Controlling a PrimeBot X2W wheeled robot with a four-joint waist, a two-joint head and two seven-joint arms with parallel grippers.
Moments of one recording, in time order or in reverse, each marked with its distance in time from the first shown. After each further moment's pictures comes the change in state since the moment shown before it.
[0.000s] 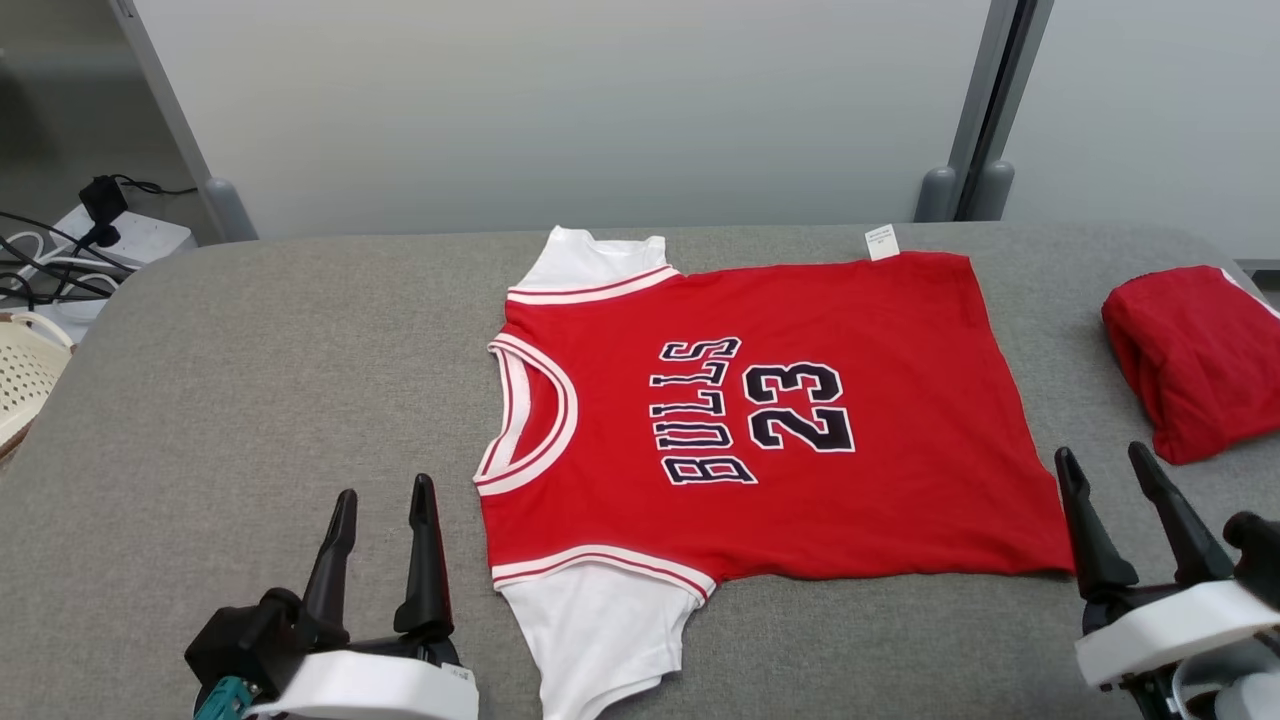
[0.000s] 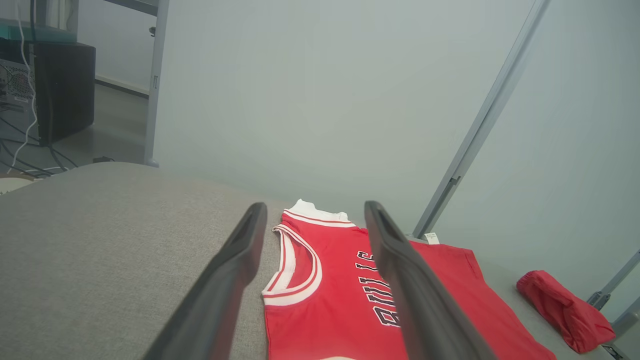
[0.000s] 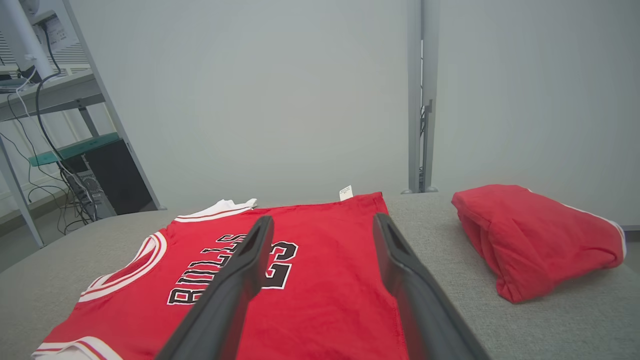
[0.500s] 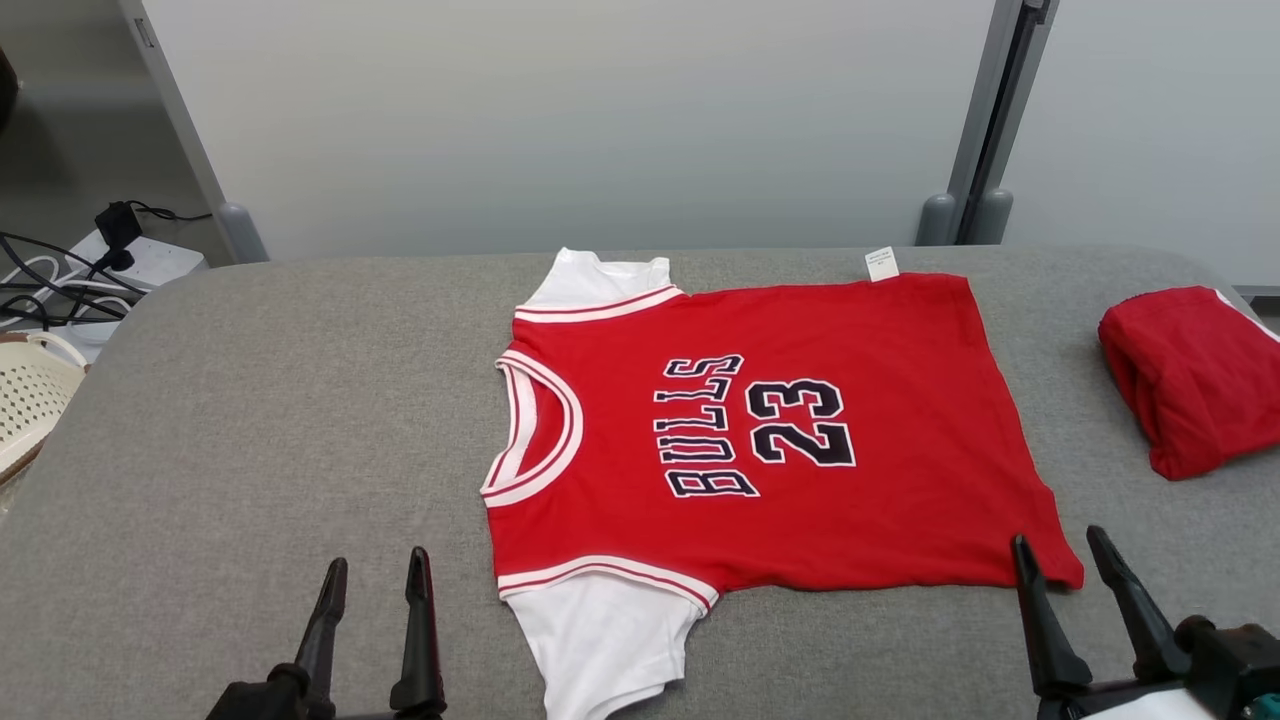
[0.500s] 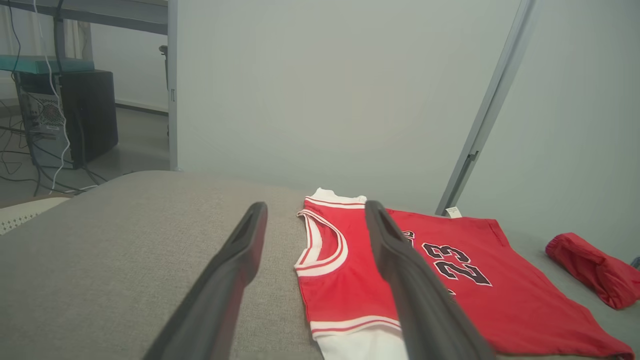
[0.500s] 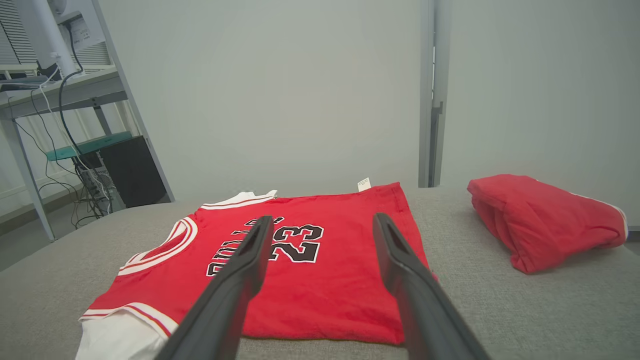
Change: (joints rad) left arm 0.135 -0.076 0.121 -0.020 0.230 -0.087 0.000; right arm 0.208 0.169 -0.090 -0.184 -0.192 0.000 0.000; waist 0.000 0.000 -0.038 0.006
